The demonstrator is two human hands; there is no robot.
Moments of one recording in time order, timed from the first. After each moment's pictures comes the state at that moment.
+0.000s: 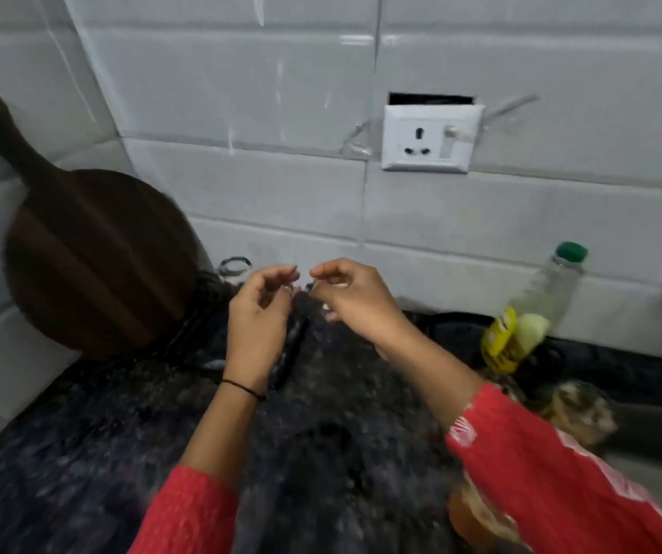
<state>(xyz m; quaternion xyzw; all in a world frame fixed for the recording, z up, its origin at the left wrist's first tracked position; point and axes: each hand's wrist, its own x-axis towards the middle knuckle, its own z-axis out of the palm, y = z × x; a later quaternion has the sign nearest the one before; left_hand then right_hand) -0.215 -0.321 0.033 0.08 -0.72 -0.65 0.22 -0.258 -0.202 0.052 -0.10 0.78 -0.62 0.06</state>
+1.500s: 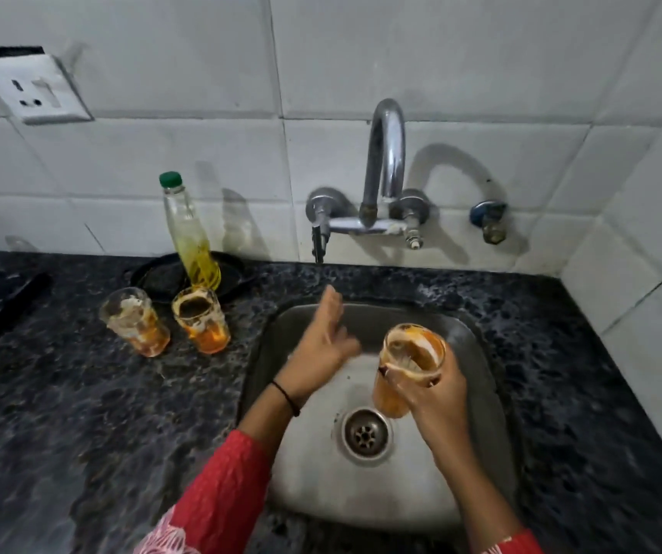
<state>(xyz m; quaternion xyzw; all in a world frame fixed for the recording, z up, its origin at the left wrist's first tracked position) -0.129 0.224 -0.030 -0.07 -0.72 -0.68 -0.13 -0.064 0.375 -0.052 0.12 0.74 -0.65 -0.13</state>
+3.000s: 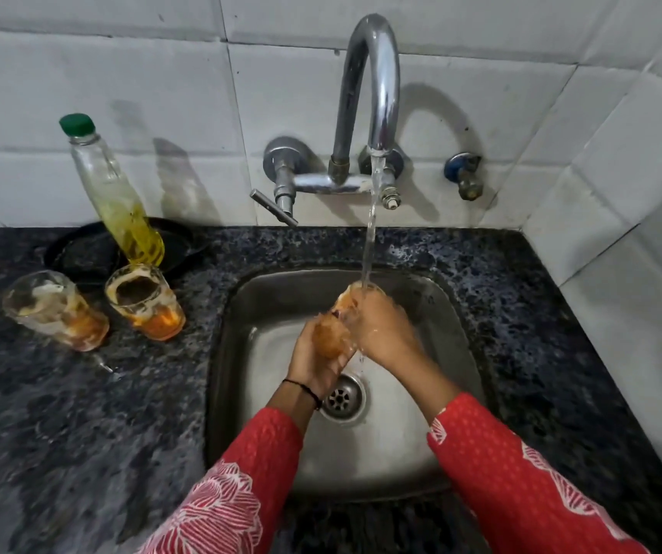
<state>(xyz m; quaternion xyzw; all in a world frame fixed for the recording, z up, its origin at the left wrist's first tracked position) -0.157 0.253 -0.154 0.16 -0.37 -0.86 -0.31 -0.137 0.344 -0.033 0.11 0.95 -0.28 0.07</state>
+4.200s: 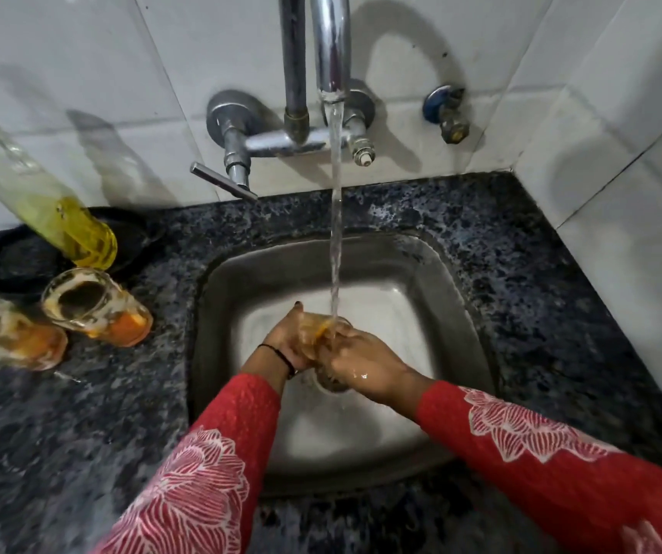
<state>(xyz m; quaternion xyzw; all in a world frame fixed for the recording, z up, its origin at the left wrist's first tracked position) -0.183 0.247 -0.154 0.27 -0.46 -0.70 -0.47 -0.107 0.349 -0.133 -0.05 0.94 -0.29 0.18</state>
